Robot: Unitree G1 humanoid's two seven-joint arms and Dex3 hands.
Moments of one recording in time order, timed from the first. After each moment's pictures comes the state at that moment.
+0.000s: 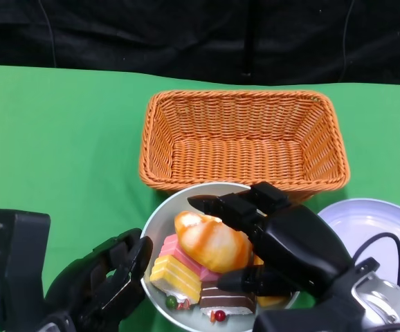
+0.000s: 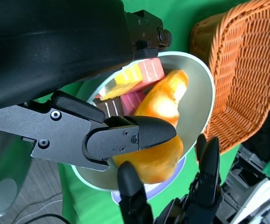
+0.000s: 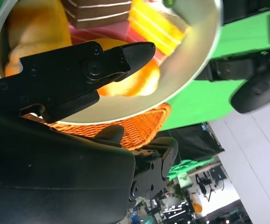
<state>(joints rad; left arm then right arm) 0.12 0.03 0.09 -0.53 -0.59 1.05 -0.02 -0.11 -0.19 0.42 -0.12 -0.76 -0.18 0.07</state>
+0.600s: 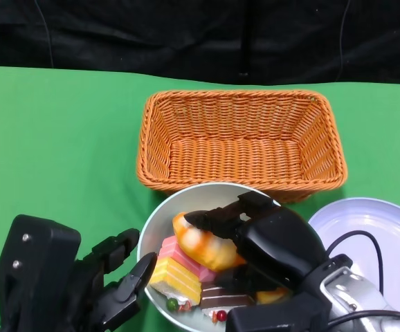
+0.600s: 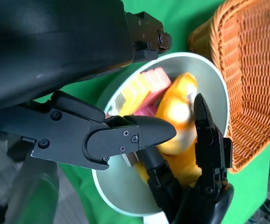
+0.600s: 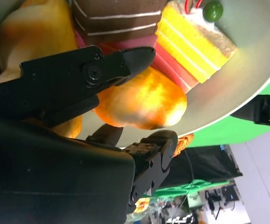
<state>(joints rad) 0.18 0.17 -0.08 -0.59 -0.37 0.89 -0.04 -0.23 -0.15 0.52 0.14 -0.87 -0.18 -0.10</state>
